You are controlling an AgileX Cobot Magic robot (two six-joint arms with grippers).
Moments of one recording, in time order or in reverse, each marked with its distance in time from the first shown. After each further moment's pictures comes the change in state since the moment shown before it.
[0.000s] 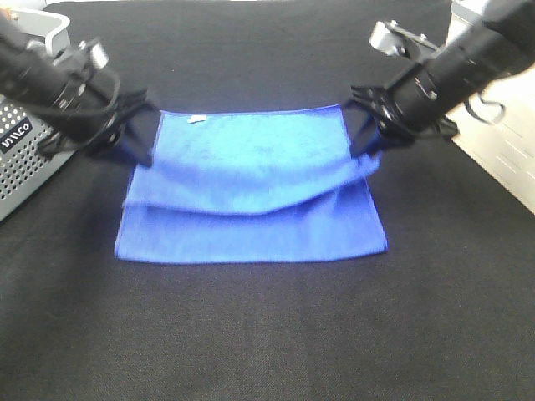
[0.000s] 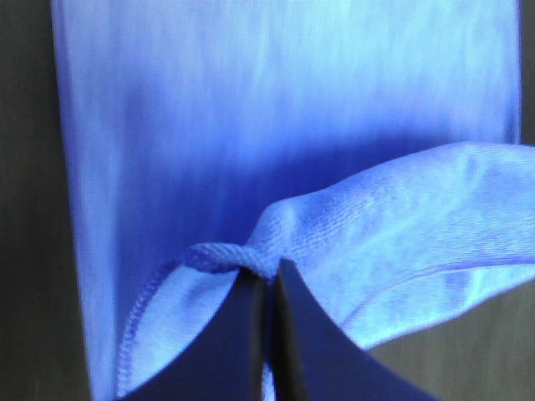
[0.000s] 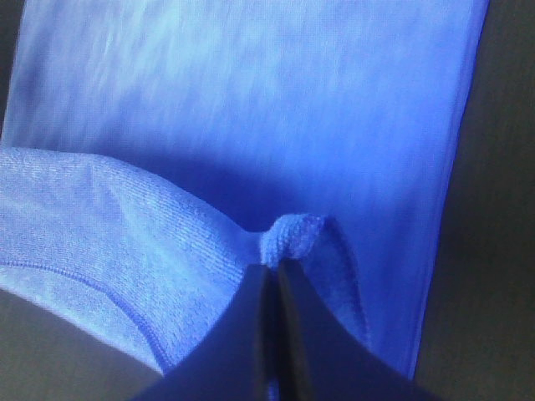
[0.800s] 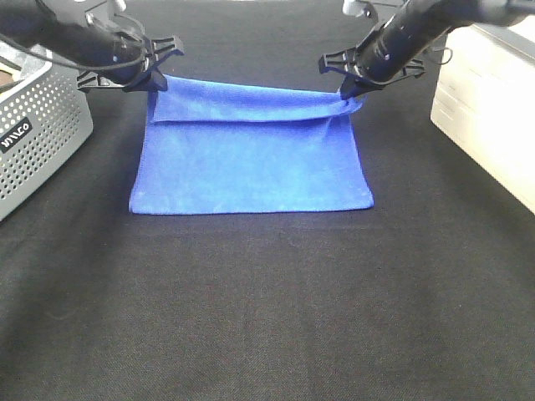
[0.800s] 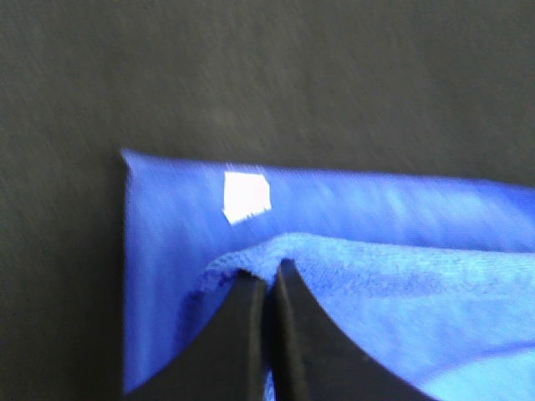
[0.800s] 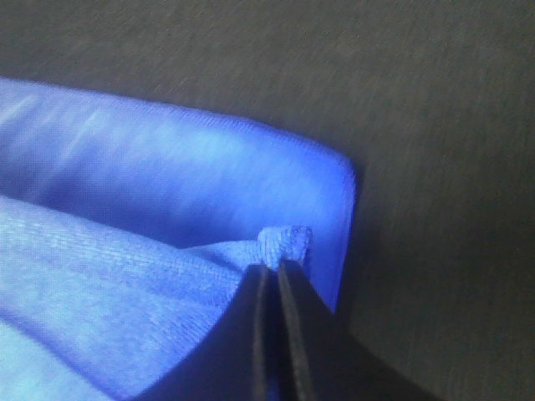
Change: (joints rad) left arm 0.000 0.328 -0.459 0.120 -0.338 -0.080; right arm 0.000 0.437 -0.677 -0.314 -0.041 0.147
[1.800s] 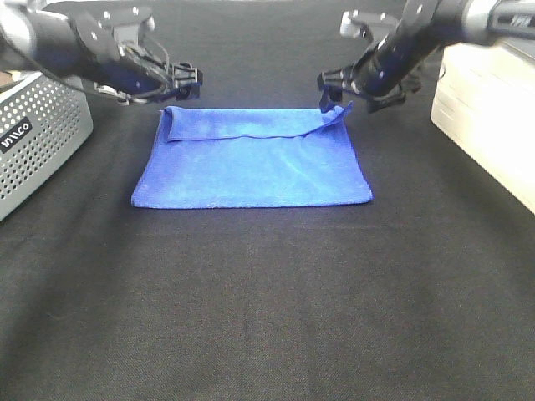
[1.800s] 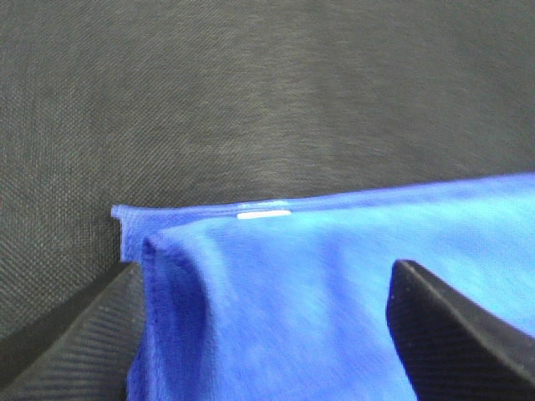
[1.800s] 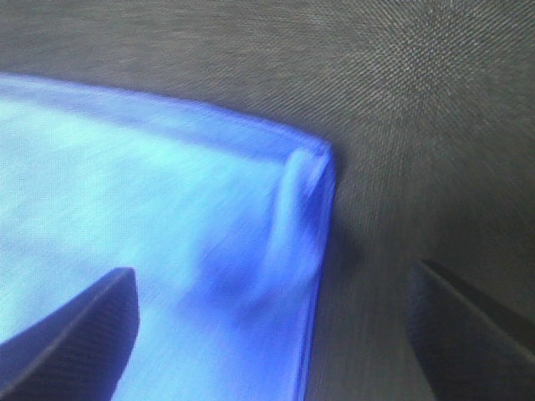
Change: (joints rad) left arm -0.056 0.049 -0.003 0.102 -0.103 0.116; right arm 0.000 0.033 -0.023 -0.042 0.051 0.050
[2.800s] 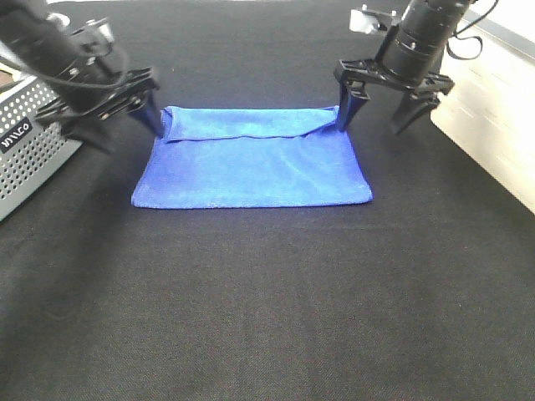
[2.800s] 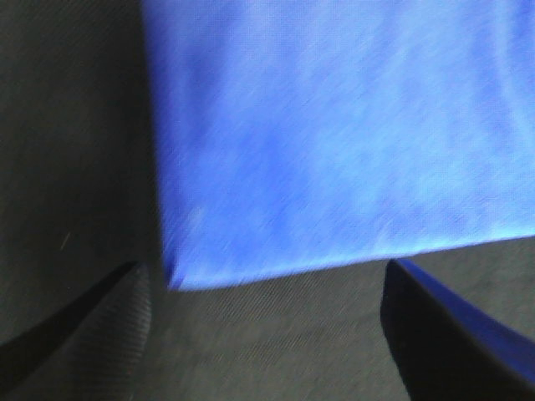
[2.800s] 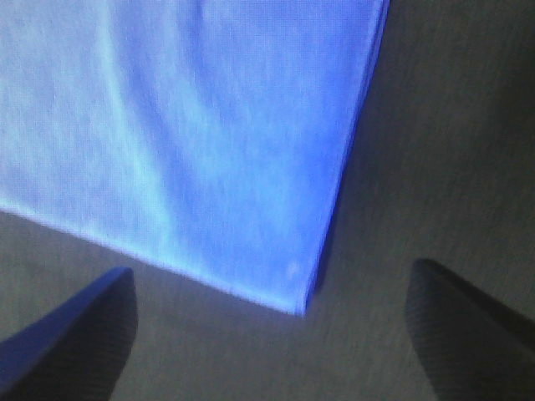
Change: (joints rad) left arm 0.079 -0.278 0.249 0.025 0.587 -0.254; right arm 0.000 -0.162 0.058 -0.002 0.540 0.058
